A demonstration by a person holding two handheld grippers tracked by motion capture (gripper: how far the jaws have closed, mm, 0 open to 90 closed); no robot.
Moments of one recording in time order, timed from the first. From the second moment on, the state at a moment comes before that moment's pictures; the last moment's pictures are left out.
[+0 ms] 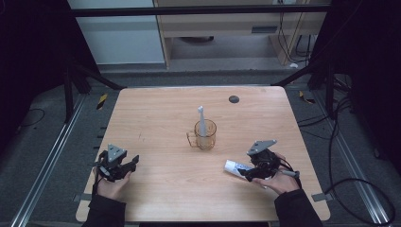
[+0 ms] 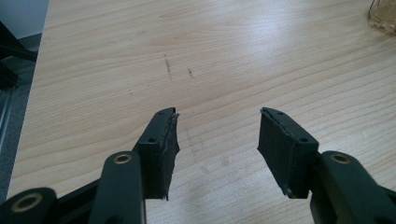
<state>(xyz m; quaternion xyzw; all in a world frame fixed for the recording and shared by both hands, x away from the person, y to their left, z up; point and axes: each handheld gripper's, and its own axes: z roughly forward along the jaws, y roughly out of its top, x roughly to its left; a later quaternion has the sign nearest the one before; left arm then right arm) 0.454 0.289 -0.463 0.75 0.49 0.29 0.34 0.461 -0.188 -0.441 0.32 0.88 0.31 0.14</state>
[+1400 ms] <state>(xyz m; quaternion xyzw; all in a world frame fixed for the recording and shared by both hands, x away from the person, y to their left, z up) 0.455 0.290 -0.464 0.75 0.49 0.29 0.34 0.451 -0.246 -0.483 0.44 0.83 0.29 0.19</state>
